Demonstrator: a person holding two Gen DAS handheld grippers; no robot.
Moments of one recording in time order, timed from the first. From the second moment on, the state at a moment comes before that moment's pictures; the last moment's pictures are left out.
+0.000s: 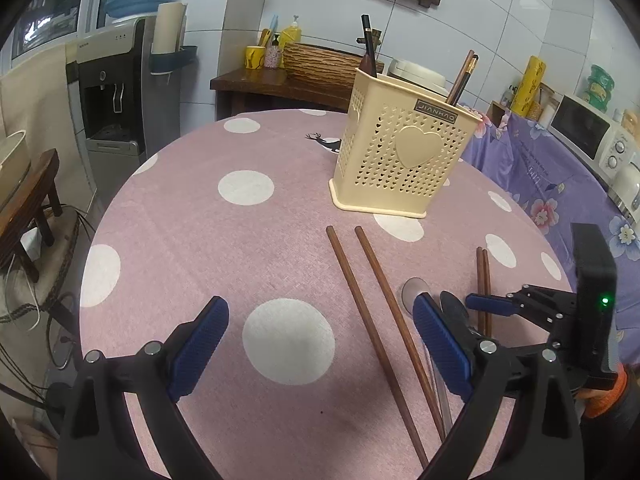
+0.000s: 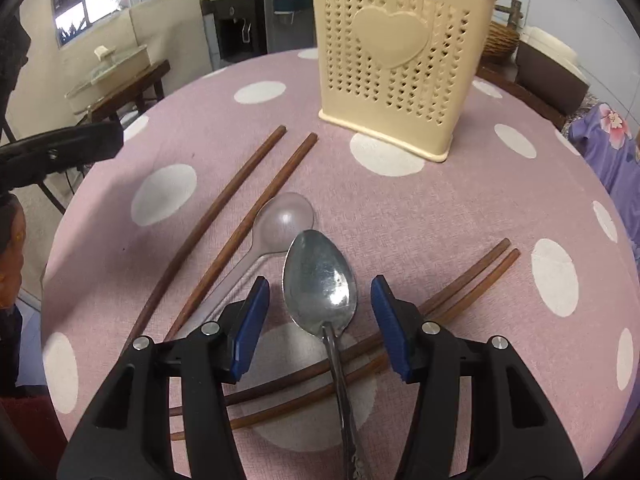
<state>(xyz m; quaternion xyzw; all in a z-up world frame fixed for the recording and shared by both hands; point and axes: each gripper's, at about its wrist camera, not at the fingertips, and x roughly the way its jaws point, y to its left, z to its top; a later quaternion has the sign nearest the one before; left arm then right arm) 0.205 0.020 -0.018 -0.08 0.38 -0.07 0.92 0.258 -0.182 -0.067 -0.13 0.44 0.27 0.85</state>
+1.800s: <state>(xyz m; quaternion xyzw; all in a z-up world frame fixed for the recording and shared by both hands) 0.296 -0.038 -0.062 -0.05 0.47 -0.01 0.88 0.191 -0.265 0.030 0.05 0.28 0.20 0.94</state>
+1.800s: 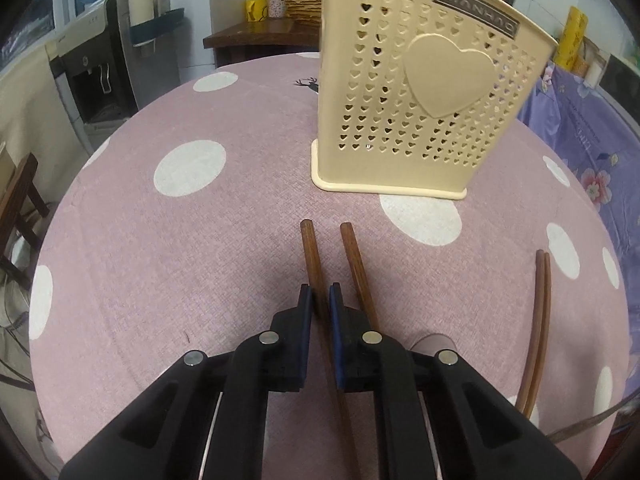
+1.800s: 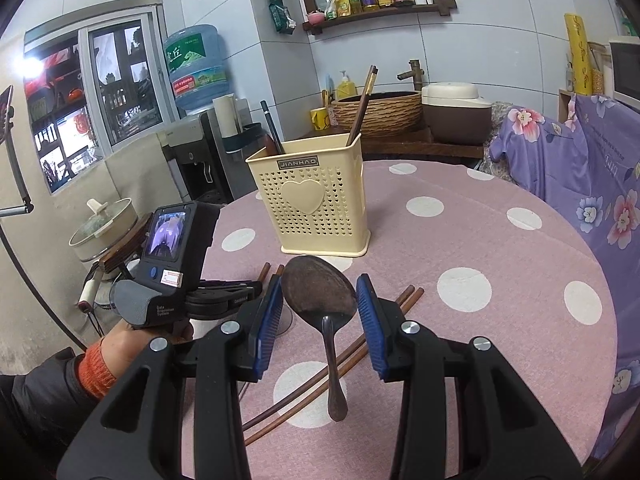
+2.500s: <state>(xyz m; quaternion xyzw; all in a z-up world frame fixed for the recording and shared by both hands) 0.292 -0.046 -0.063 -0.06 0.46 -0.02 0.89 0.189 -0.264 0.028 0.06 0.28 0.21 0.94</state>
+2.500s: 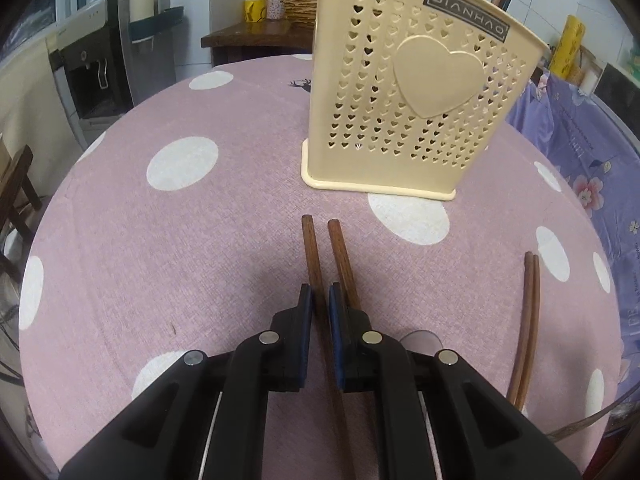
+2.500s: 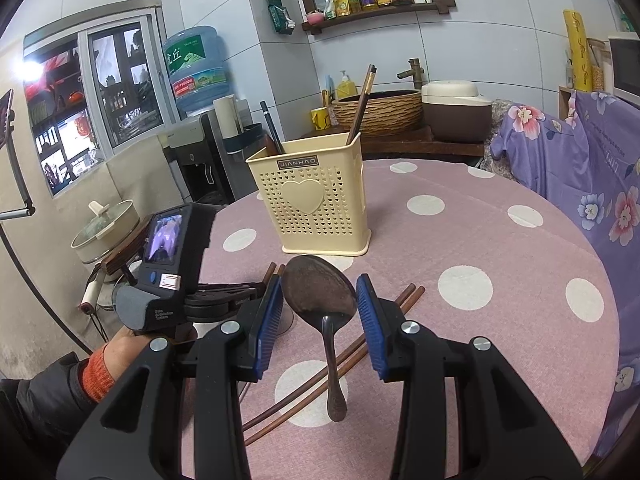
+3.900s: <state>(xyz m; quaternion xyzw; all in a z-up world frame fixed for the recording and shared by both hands) 0.304 -0.053 -0.067 0.01 0.44 0.01 0.90 0.189 -0.257 0.026 0.05 0.28 0.20 0.94</state>
